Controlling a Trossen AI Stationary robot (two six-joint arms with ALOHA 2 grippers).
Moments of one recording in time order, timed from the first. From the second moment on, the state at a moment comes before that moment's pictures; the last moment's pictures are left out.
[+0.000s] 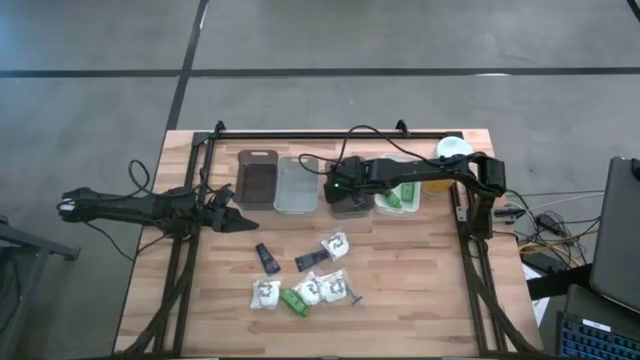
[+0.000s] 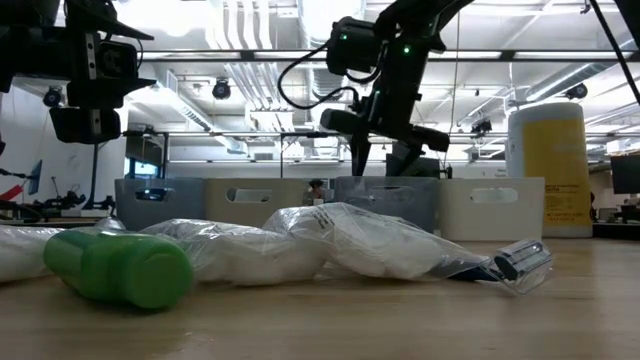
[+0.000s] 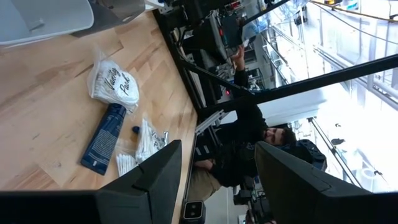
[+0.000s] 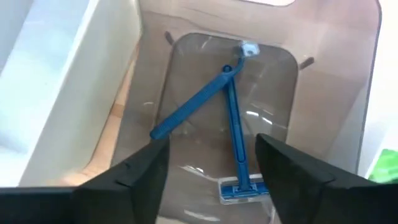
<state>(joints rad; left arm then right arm) -0.06 0.40 0.19 0.04 0.12 -1.23 -0.16 1.86 1.38 -0.76 0.34 1.07</state>
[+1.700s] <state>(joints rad) -0.09 0.44 0.19 0.04 0.12 -1.13 0.26 1.75 1.38 -0.79 0.27 1.04</state>
